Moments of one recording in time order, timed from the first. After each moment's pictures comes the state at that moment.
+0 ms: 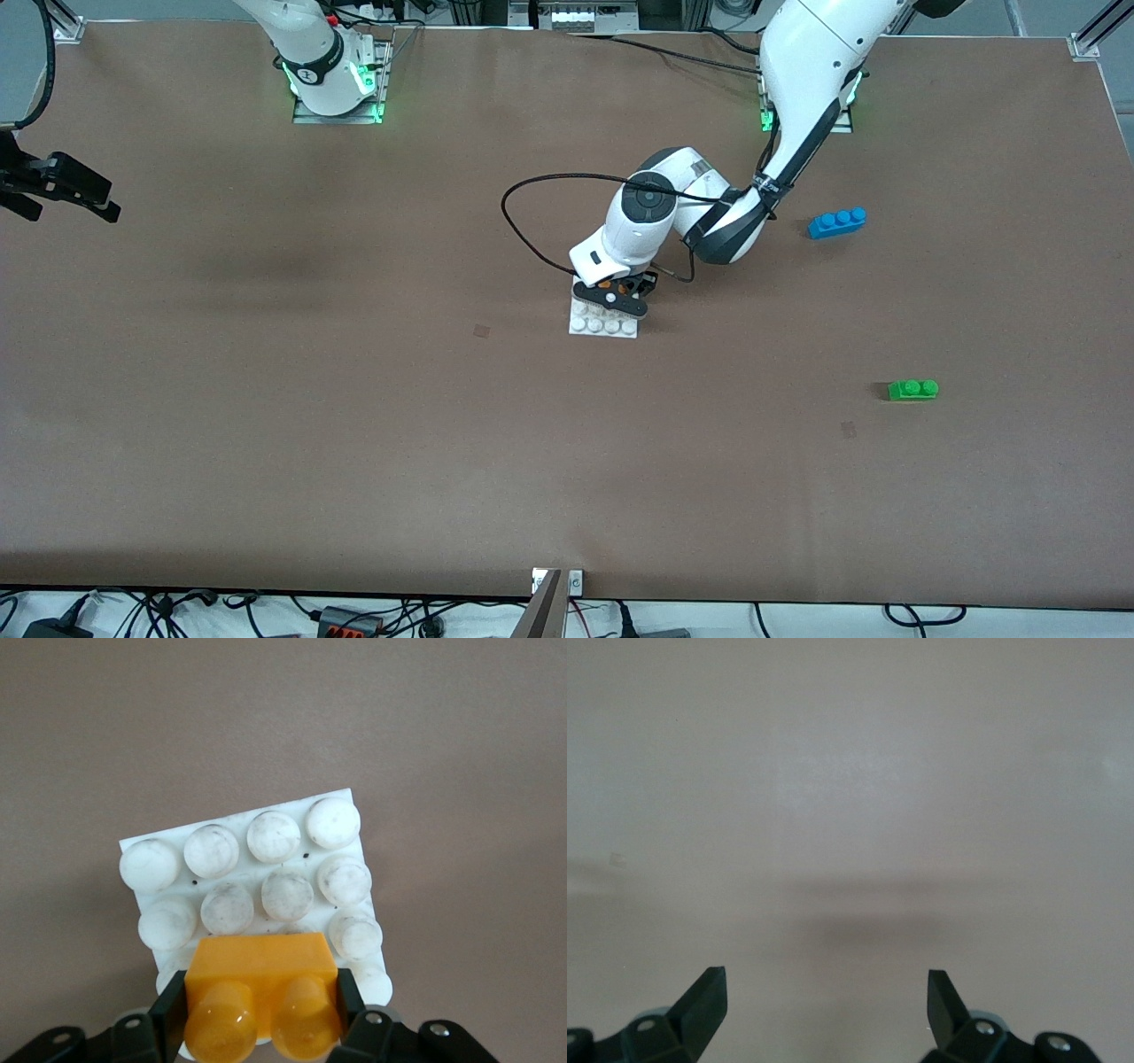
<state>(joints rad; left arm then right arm) -0.33 0.62 -0.41 -1.84 0.19 2.44 -0.57 0.00 -0.05 -0.08 -1.67 0.00 1.66 -0.07</state>
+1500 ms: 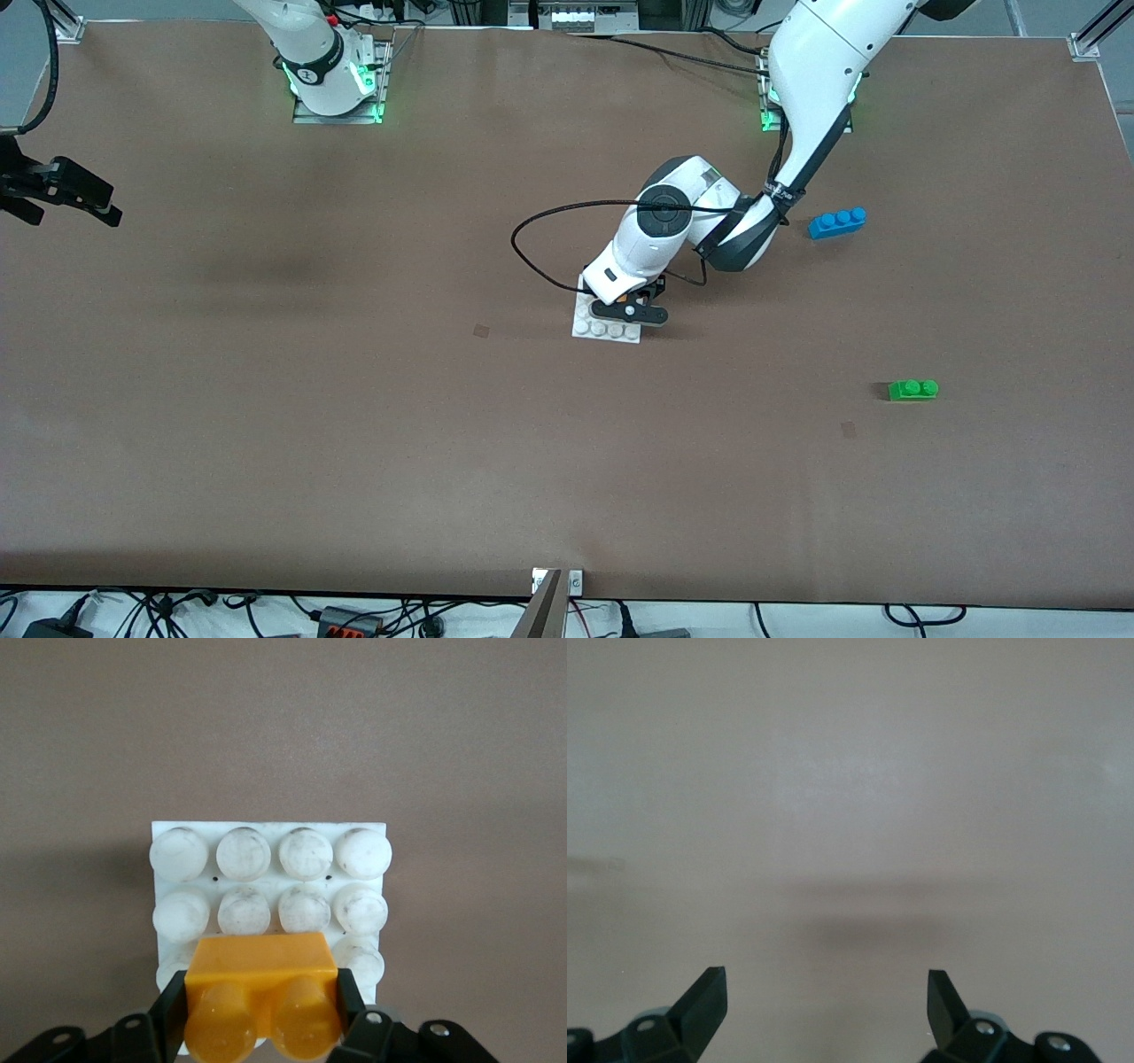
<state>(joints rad) -0.31 0.63 -0.41 -1.83 0.14 2.44 -0.68 0.00 -0.04 -0.08 -1.67 0.00 1.68 -0.07</state>
